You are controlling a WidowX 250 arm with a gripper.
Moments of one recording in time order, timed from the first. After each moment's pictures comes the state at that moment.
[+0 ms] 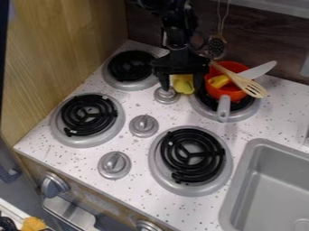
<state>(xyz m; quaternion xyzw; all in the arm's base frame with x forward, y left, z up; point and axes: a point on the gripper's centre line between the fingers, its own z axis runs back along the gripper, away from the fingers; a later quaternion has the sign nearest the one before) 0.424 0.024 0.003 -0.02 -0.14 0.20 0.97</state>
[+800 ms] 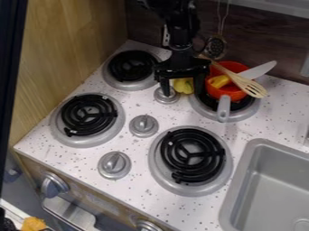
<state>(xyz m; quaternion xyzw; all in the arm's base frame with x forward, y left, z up) 0.423 0.024 -0.007 -0.02 -0.08 0.27 0.96</state>
